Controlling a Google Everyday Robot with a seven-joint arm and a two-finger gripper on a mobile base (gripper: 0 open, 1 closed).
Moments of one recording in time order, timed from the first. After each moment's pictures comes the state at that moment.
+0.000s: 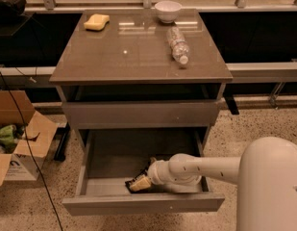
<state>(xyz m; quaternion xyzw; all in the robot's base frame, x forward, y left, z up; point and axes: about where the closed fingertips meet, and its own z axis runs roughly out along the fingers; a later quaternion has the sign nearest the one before) 0.581 0.015 0.352 -0.43 0.82 0.23 0.31</state>
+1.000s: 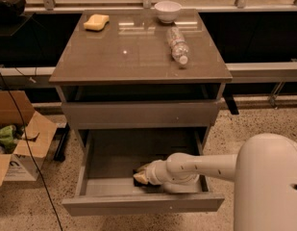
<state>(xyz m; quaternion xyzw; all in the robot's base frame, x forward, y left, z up) 0.581 0.023 0.358 -0.43 0.82 0.23 0.30</state>
